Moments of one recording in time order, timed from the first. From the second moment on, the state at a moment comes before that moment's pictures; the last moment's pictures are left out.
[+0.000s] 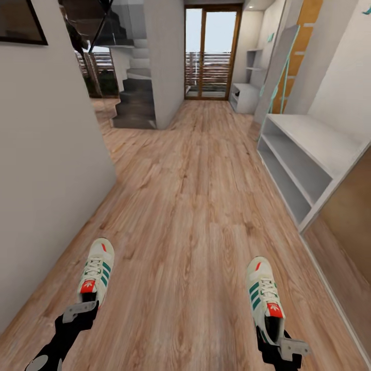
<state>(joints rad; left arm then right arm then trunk) -0.22 -0.06 0.63 -1.04 -0.30 -0.10 -0.36 -0.05 0.03 -0.23 -0.83 0.10 -0.47 0.01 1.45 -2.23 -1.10</state>
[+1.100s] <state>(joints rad) -0.21 -0.06 0.62 -1.04 -0.30 -0.10 -0.36 -0.05 0.04 -0.23 -0.83 0.10 -0.47 0.01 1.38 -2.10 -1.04</state>
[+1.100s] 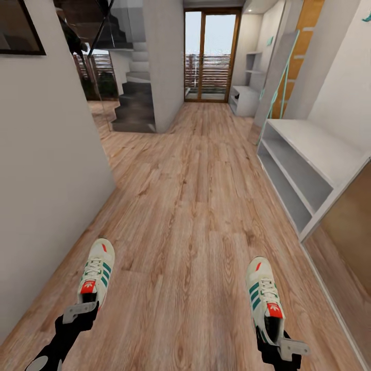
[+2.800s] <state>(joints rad) -0.21 -0.06 0.62 -1.05 -0.30 -0.10 -0.37 -0.05 0.04 -0.23 -0.83 0.10 -0.47 0.01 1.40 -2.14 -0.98</state>
